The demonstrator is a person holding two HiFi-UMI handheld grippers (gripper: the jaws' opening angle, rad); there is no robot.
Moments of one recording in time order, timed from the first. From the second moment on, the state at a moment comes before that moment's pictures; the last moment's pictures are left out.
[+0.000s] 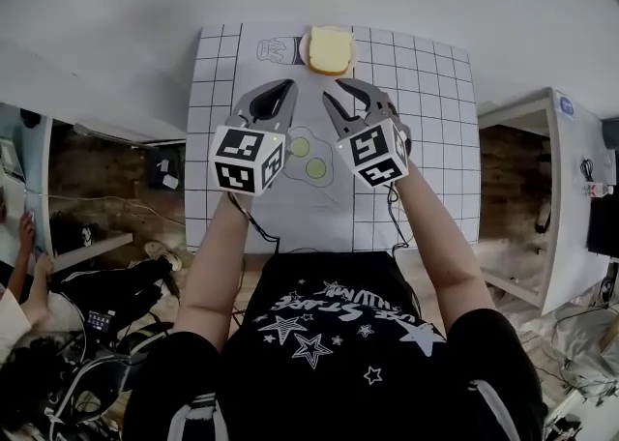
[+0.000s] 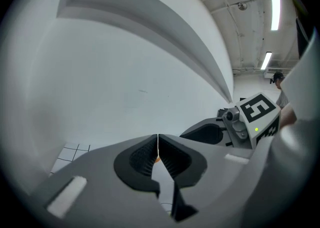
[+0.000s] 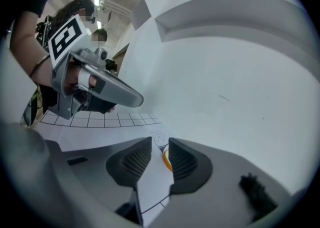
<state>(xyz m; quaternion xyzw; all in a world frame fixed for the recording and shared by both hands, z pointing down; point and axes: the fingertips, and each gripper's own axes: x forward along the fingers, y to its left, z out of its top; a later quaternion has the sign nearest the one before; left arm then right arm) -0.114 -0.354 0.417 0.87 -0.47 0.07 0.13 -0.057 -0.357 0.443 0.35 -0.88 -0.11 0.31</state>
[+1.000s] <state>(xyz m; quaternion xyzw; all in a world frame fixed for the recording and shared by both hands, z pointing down) -0.041 -0.240 0.363 0.88 -0.46 0.06 0.07 0.010 -0.245 0.365 0.41 -0.89 -0.09 0.19</state>
